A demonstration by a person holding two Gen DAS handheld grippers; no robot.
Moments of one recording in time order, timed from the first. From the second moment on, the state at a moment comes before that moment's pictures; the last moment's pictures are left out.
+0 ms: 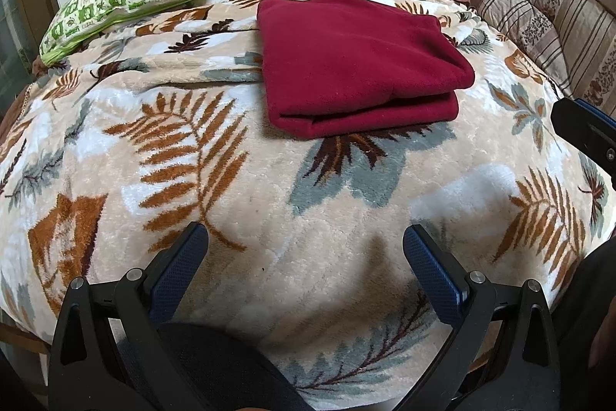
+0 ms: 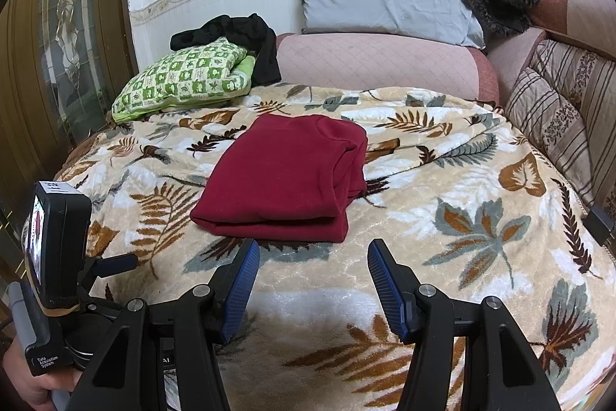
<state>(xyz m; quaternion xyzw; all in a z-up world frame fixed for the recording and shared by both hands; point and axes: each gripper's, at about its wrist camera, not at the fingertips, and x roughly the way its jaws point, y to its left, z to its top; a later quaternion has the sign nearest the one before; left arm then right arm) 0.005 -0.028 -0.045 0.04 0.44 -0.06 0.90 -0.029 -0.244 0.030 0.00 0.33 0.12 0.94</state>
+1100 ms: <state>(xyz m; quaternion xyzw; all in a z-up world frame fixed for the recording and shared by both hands) 0.005 -0.025 -0.050 0.04 0.44 -0.06 0.89 -0.029 -0.243 0.030 0.00 0.33 0.12 0.94</state>
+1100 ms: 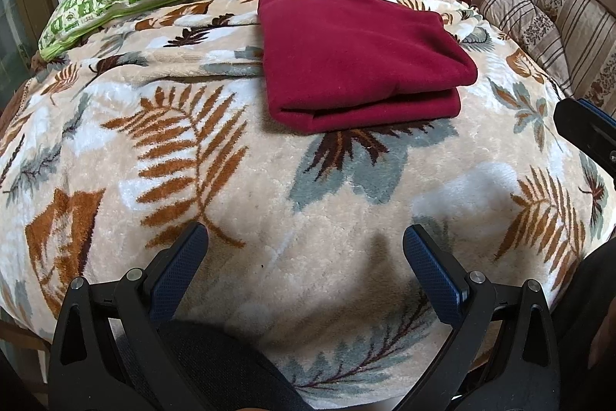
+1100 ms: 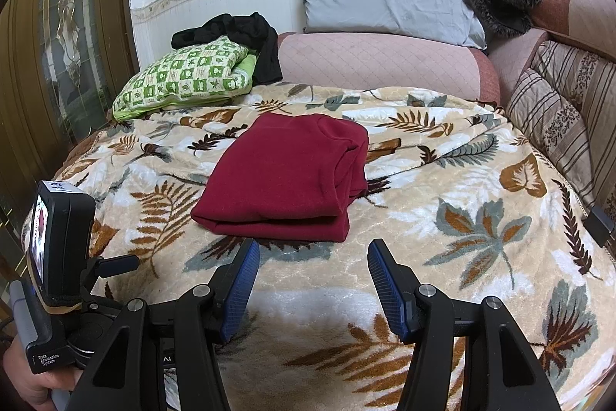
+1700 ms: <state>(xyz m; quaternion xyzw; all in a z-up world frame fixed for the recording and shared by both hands) 0.005 -0.026 -0.050 0.04 0.44 -0.07 0.89 -0.029 -0.243 0.031 0.00 0.33 0.12 0.94</state>
